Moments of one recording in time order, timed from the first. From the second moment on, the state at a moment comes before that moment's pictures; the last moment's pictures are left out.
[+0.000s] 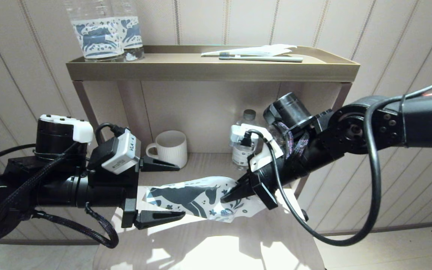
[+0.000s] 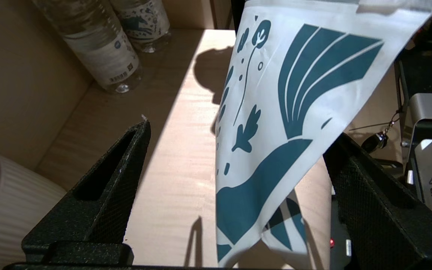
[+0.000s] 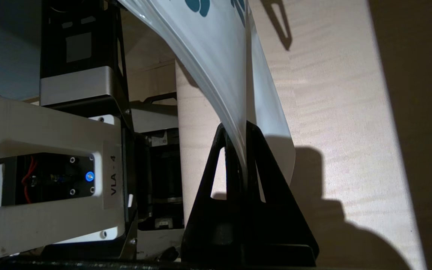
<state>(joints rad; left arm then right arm) -0.42 1.59 -0.74 -0.40 -0.85 0.58 0.57 1.90 -1.53 0.49 0.73 -0.52</state>
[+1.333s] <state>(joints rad) -0.48 1.65 -0.96 -0.14 -0.85 0.71 0.61 1.98 -1.76 0.75 0.62 -0.54</state>
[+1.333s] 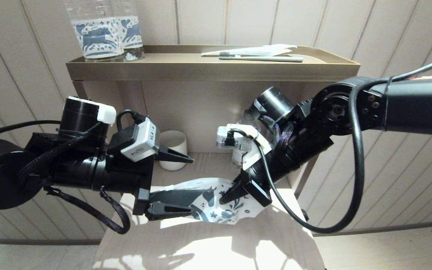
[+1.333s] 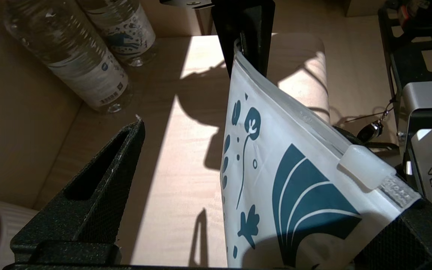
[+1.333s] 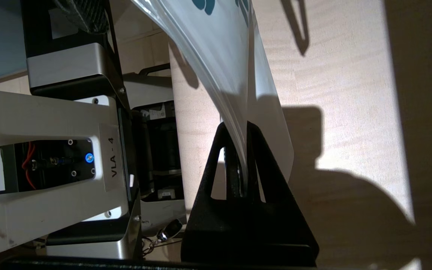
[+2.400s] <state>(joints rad) -0.48 1.65 -0.93 -0.15 -0.85 0.71 0.61 1.98 -1.77 0.75 0.62 -0.54</state>
